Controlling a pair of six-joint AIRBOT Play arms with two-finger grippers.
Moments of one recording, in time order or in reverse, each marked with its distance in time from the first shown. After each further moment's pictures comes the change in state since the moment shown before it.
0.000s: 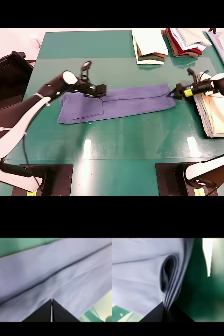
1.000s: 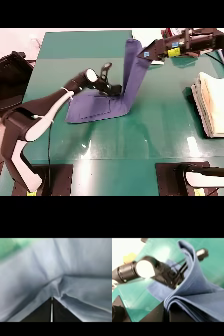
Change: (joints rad) left arm -0.047 -0.230 0.318 0.041 -0.097 -0.031; right arm 0.521 0.288 0.379 0.142 -0.019 0.141
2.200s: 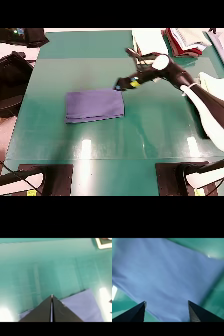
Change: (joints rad) left arm 0.412 0.550 0.134 0.309 -0.266 0.031; right arm 0.164 -0.198 -0.289 -0.195 -0.277 0.037
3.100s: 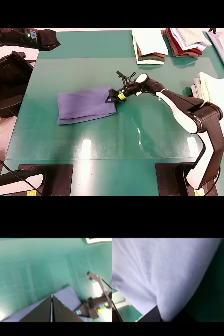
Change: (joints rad) left arm -0.067 -0.011 -0.034 -0.031 0.033 0.000; right arm 0.089 -0.337 0.139 0.299 0.000 0.005
